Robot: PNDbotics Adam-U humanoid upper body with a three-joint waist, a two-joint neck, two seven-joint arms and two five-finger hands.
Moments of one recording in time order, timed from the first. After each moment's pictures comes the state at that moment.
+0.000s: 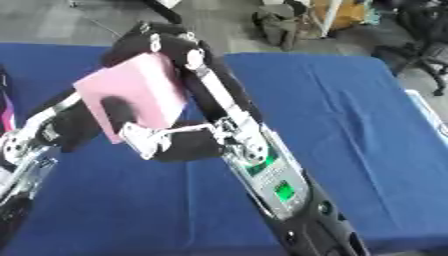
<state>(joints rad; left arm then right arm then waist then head) -0.60 0.33 -0.47 -1.64 0.38 0.07 -0.42 -0.45 -0.09 0.41 -1.96 0.18 -0.39 0.06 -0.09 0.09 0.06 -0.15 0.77</state>
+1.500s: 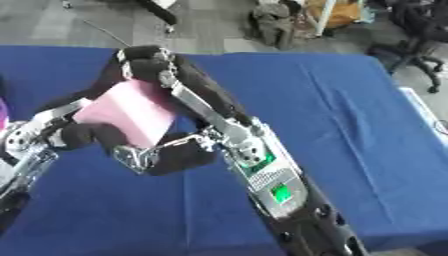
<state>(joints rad) -0.66 0.37 -0.54 -1.63 0.41 0.09 -0.47 -0.45 -0.09 0.41 -1.97 0.38 -0.35 0.19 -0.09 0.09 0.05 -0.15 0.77</state>
